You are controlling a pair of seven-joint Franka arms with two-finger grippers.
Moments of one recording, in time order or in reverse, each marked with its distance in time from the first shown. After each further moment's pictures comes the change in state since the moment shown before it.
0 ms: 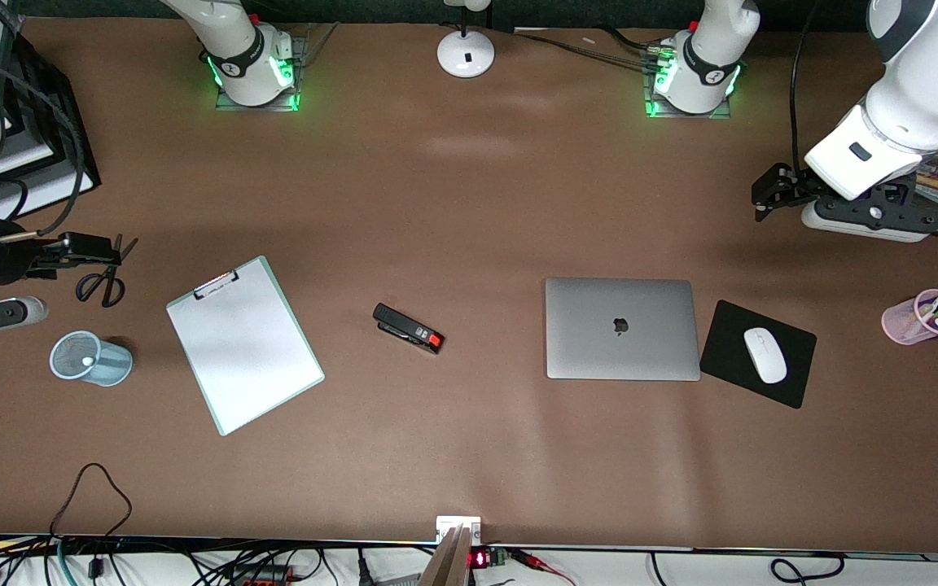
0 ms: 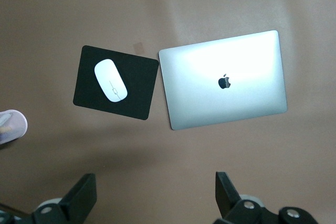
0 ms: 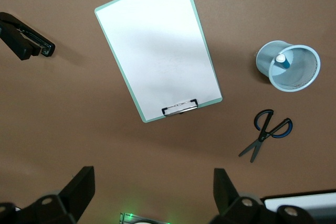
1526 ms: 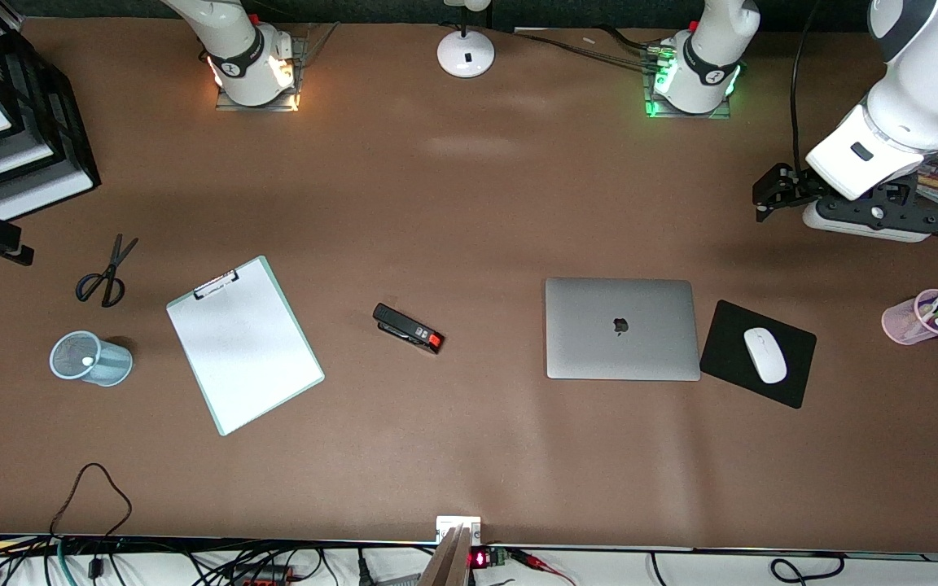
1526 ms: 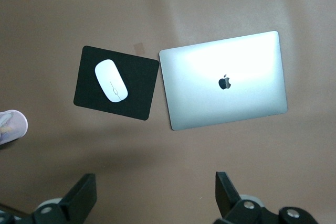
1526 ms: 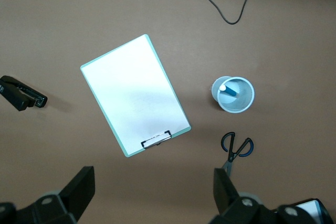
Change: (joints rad) left arm 0.002 0.000 -0.001 0.001 0.000 0.000 0.000; right arm -0.046 -0.097 -0.036 0.031 -0.009 0.117 0.032
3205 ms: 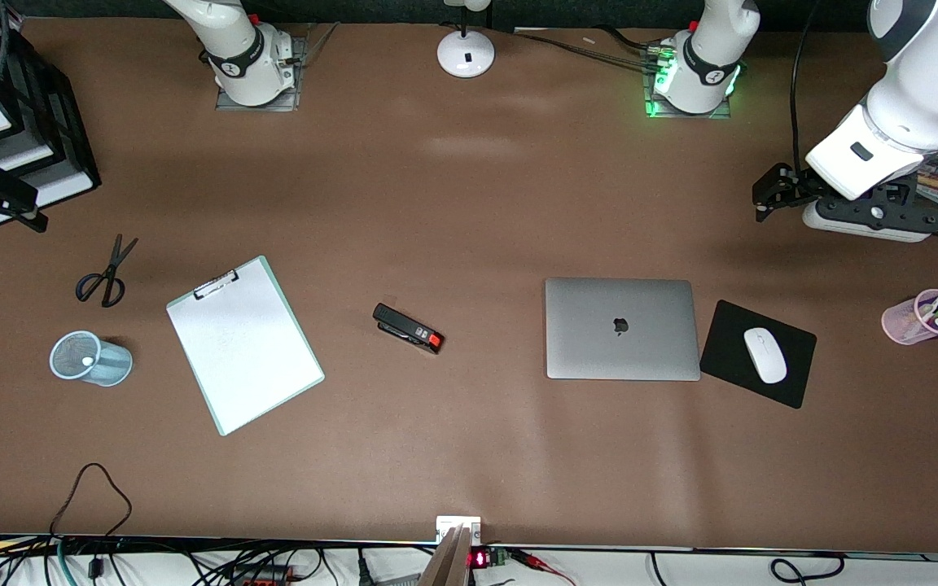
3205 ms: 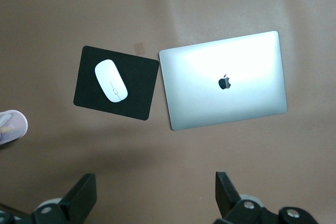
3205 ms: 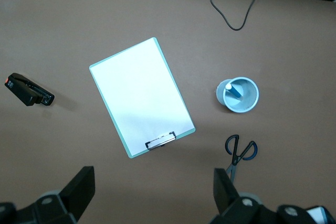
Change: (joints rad) left arm 0.000 0.000 0.000 0.000 0.000 0.000 0.000; right arm -0.079 -0.282 0.153 -0.383 -0.056 0.196 0.038
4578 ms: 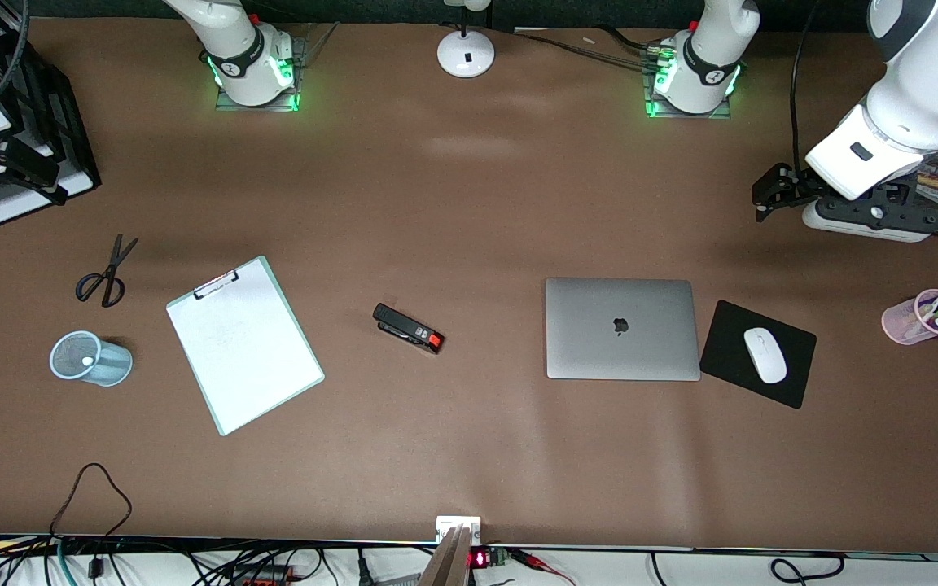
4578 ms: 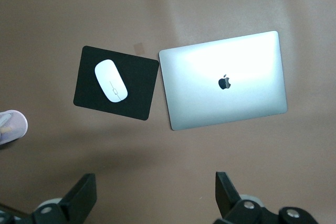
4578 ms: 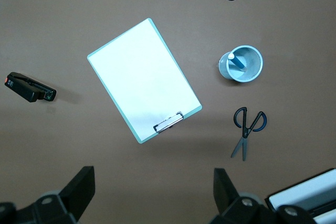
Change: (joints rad) left arm 0.000 0.000 0.000 0.000 0.000 0.000 0.000; right arm 0.014 -0.103 0.013 -0.138 -0.017 -0.003 0.127
